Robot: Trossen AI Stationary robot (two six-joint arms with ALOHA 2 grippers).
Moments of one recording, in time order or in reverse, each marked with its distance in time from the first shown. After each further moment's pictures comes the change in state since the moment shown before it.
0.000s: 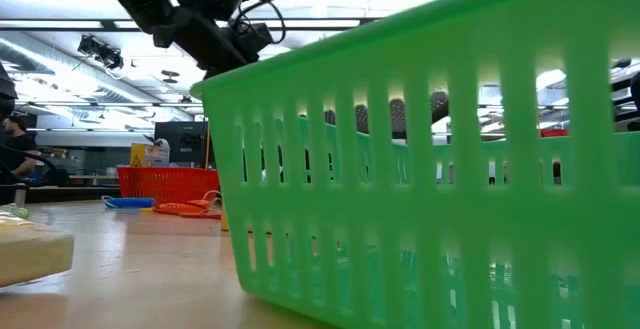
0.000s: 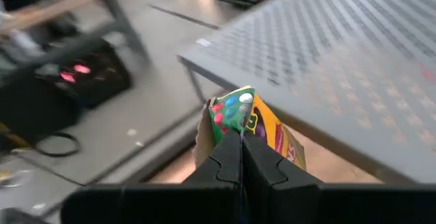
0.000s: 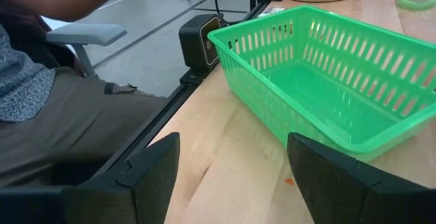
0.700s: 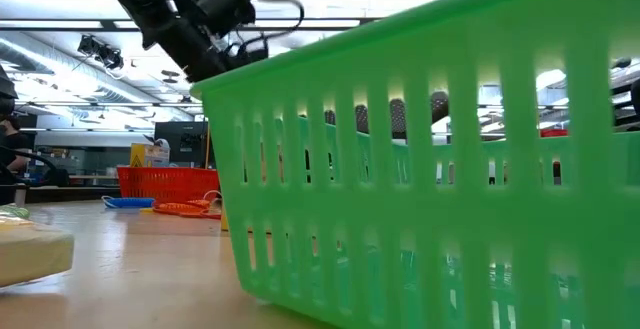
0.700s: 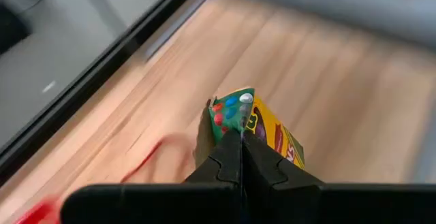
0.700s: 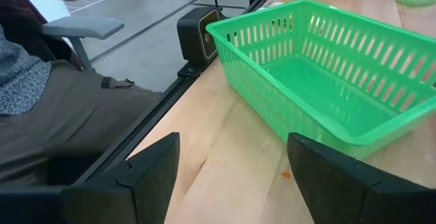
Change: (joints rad) left arm 0.022 -0.027 0.000 -0.280 0.381 -0.074; right arm 0.000 0.000 0.000 -0.023 0.000 -0.008
